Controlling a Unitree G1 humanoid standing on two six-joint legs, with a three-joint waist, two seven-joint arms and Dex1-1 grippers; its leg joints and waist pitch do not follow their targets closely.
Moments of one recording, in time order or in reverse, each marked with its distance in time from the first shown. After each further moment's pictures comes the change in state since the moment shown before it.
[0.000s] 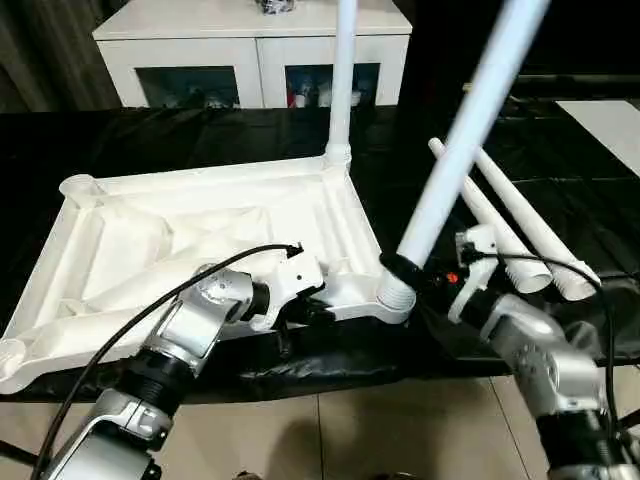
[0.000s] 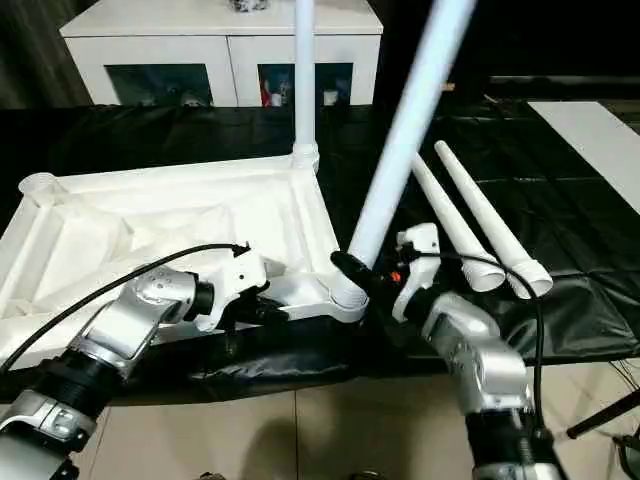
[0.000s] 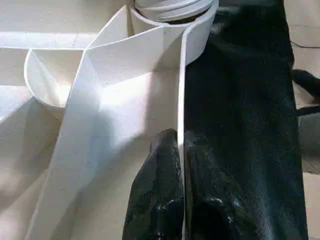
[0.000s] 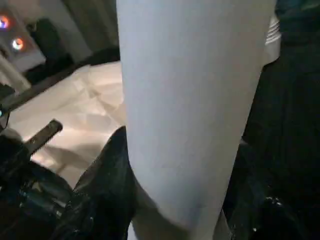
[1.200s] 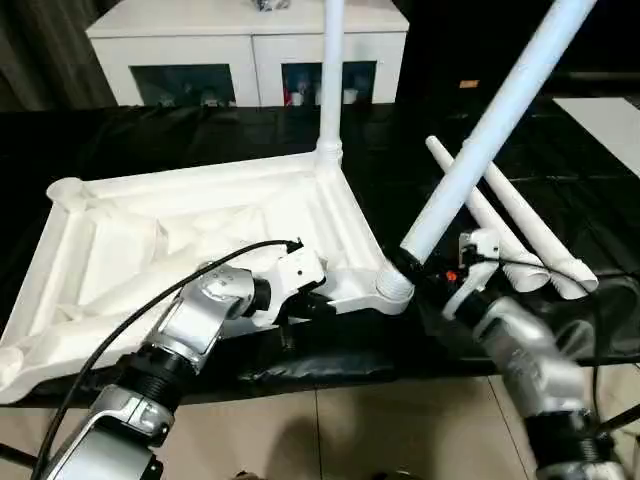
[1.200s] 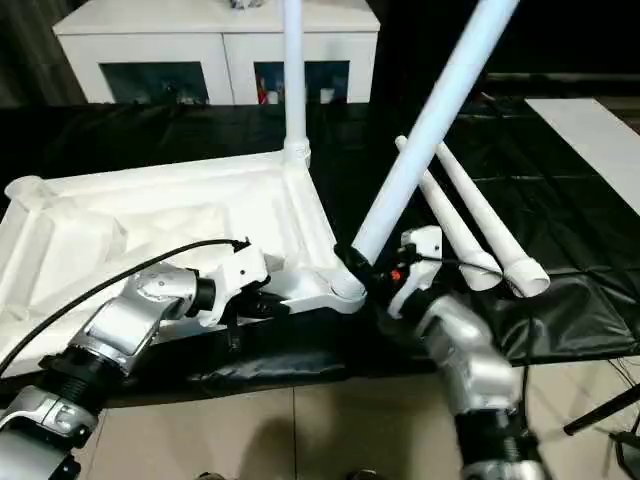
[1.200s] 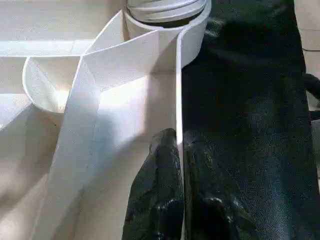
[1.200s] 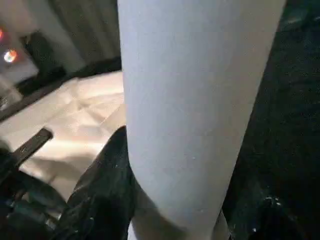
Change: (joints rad) left arm -0.006 0.027 -0.005 0.014 -0.017 -0.040 -0.007; right arm -0.060 -0.033 0.022 0.094 -0.008 -0.030 0.048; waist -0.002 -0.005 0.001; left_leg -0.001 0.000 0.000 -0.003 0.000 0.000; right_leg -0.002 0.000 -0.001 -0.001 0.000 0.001
